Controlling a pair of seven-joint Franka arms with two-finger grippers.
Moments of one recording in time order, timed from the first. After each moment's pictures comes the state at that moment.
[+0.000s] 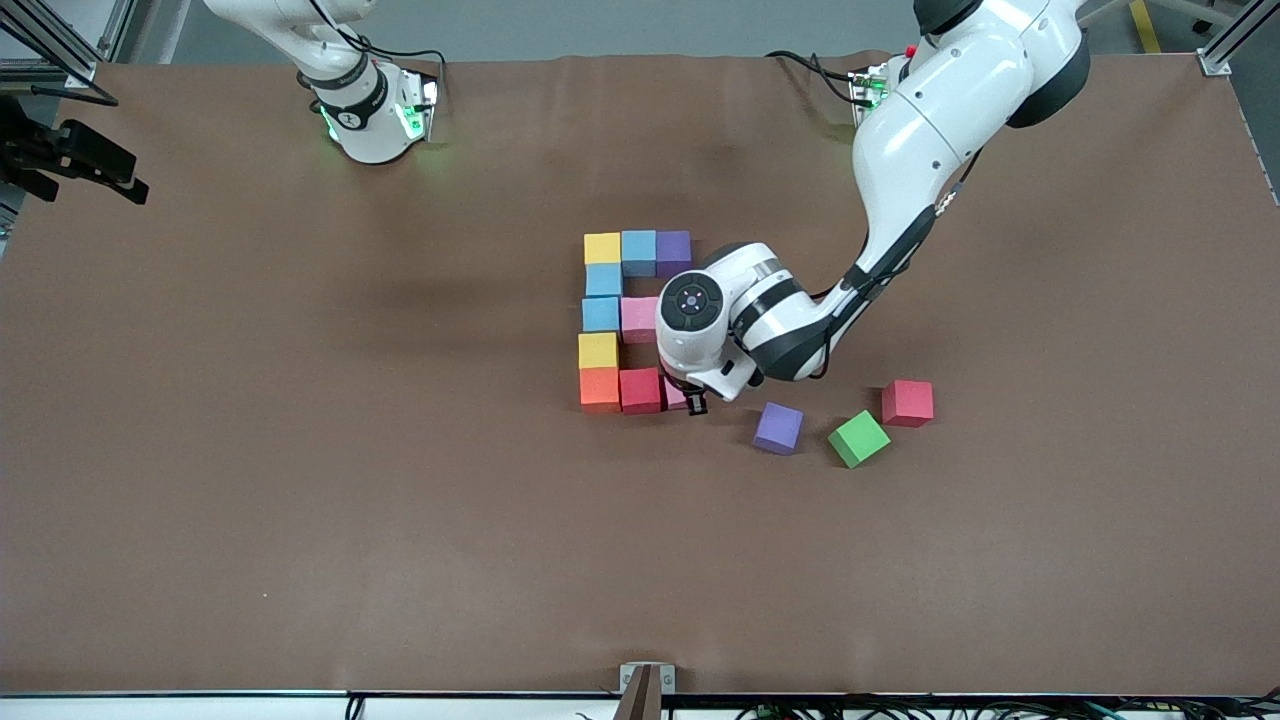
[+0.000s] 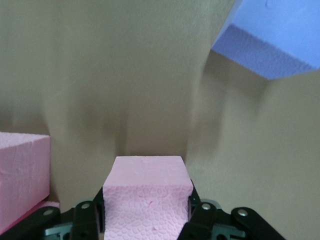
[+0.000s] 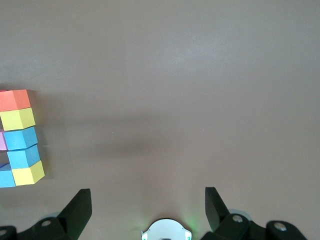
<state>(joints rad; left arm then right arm) -0.26 0.89 -0.60 -1.46 0.55 2.14 -2.71 0.00 -0.12 -0.03 -1.57 0.01 1.38 0.03</state>
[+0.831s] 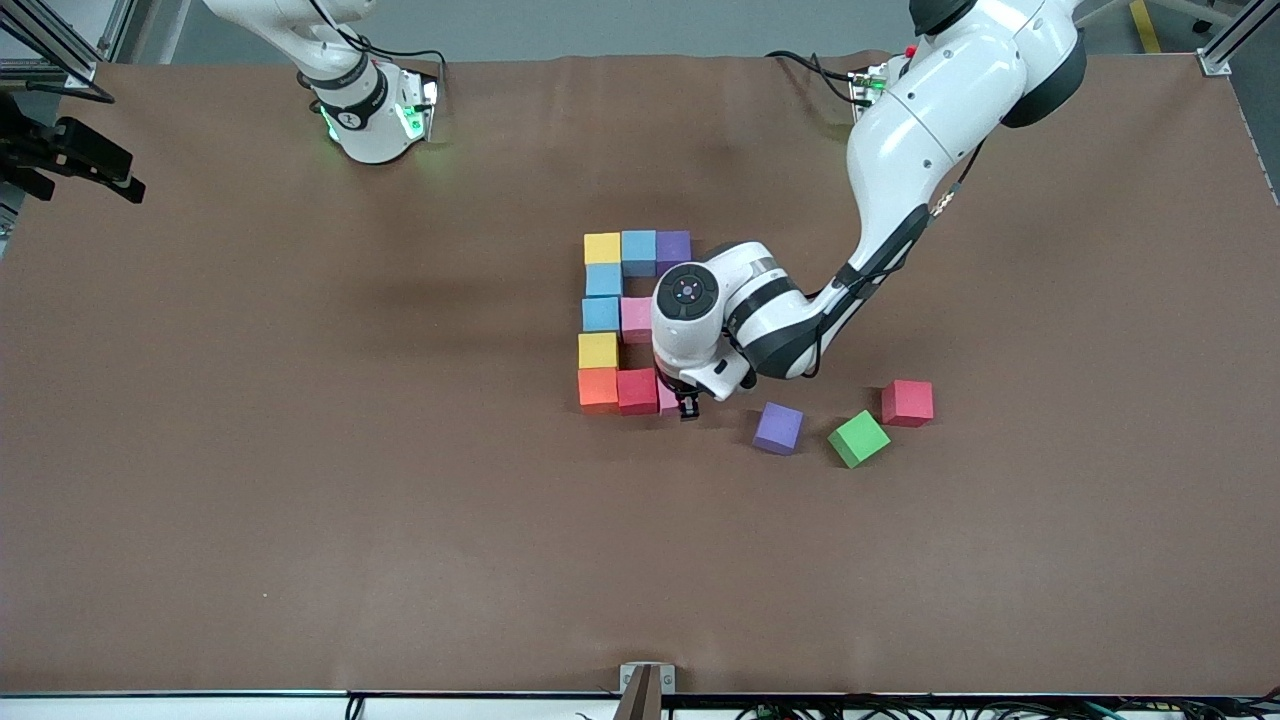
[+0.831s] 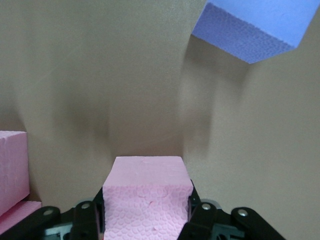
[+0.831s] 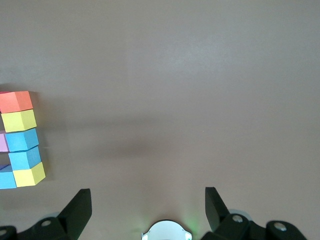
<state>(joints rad) -0.27 0.90 -0.58 -1.47 0.61 2.20 -2.71 0.00 -0.12 -0.03 -1.56 0.01 1.38 0.03</state>
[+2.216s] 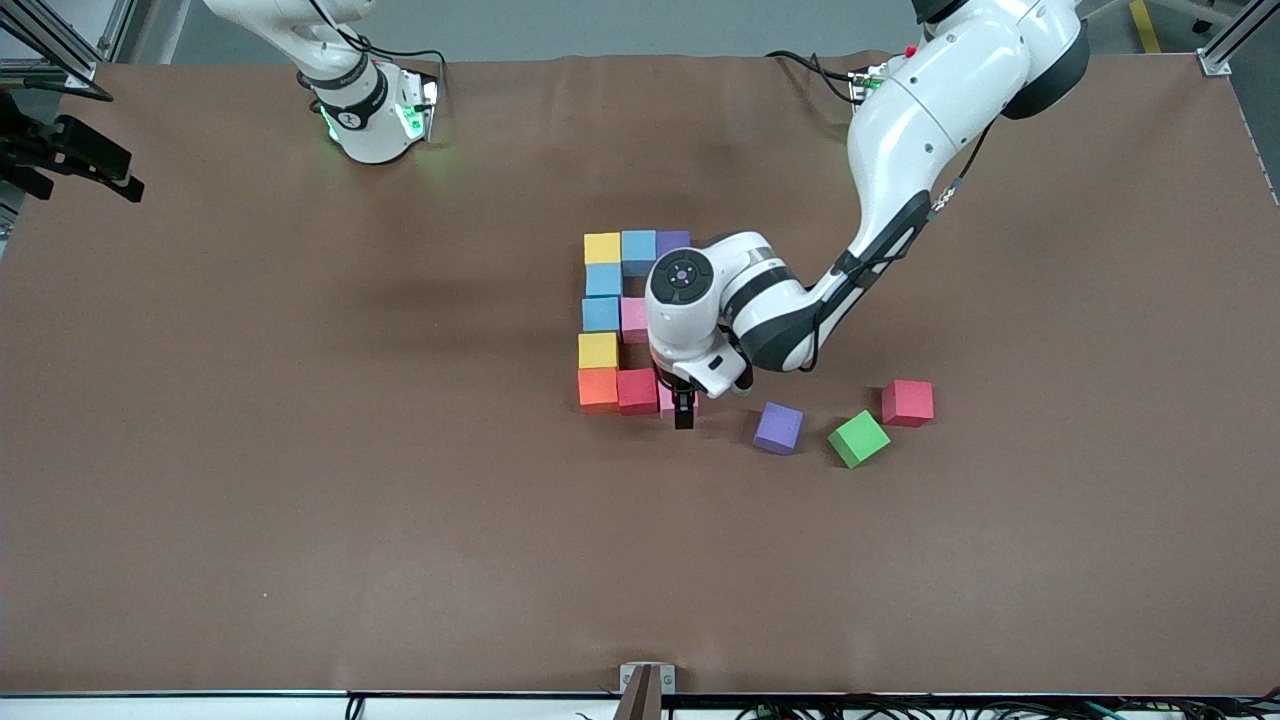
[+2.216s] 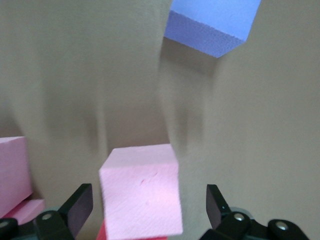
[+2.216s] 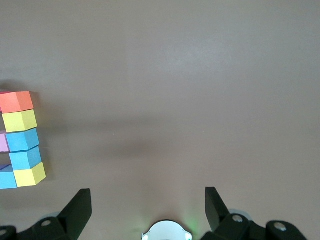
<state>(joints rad) -0.27 0.85 -0.61 -1.47 0.65 2.16 -2.65 0.00 -0.12 -0.03 -1.56 0.02 1.38 0.03</state>
